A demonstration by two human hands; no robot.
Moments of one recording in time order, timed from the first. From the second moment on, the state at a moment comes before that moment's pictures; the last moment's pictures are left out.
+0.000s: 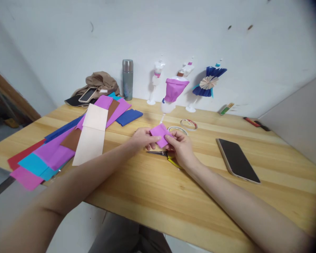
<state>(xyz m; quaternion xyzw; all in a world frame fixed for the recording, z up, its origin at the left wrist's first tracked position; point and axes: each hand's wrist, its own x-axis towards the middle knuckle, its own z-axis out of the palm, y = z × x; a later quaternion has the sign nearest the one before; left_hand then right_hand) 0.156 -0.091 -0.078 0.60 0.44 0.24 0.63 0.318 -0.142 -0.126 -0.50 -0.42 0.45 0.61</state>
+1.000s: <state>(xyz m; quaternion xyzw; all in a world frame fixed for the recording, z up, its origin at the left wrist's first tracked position) 0.150 -0.084 -0.078 0.63 0.41 0.23 0.61 0.315 -0.139 -0.134 -0.44 -0.41 0.50 0.63</state>
